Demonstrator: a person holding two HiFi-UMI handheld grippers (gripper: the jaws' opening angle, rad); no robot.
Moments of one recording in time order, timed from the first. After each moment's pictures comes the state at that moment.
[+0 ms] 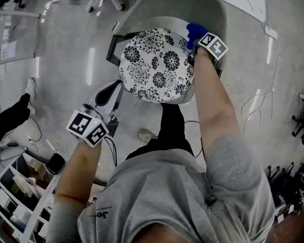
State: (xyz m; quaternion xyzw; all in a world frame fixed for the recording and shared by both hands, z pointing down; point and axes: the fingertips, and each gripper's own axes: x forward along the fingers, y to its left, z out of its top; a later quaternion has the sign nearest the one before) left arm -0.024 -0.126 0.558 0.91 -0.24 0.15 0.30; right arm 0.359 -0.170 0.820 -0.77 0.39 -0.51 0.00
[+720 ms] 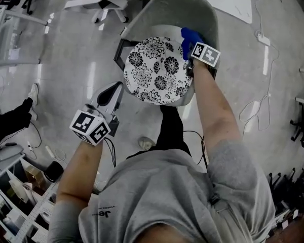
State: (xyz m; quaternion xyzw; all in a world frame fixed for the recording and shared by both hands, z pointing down) left arm -0.052 -0.103 0.512 0.93 -0.25 0.12 0.26; right arm 0.302 -0.164 0.746 -0.72 0.52 -0.46 -0.07
